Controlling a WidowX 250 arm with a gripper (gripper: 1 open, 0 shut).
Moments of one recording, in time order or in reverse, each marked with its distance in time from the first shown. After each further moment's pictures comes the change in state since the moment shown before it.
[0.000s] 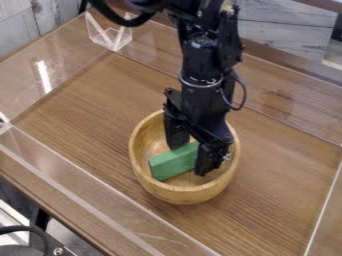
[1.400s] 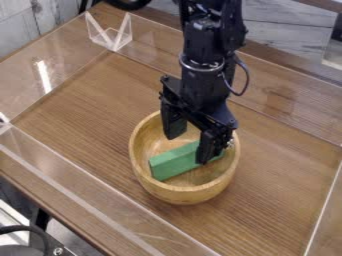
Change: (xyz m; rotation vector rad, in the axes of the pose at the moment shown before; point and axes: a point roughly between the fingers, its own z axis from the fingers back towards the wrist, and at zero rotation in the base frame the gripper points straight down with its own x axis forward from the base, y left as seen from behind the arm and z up) arm 0.001 0.002 0.015 0.017 0.007 0.082
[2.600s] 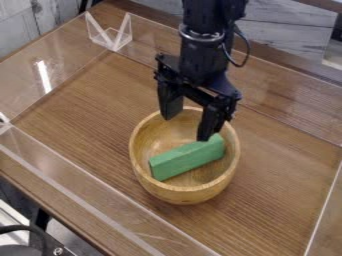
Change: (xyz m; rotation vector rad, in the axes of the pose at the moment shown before) arm 0.005 0.009 0.020 0.007 0.019 0.113
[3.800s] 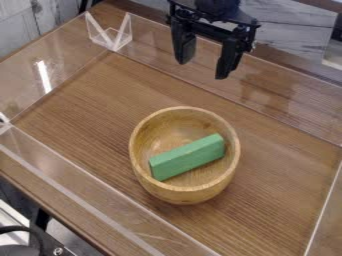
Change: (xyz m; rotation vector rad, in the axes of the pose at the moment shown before) arm 0.043 0.034 0.046 -0.020 -0.027 0.176
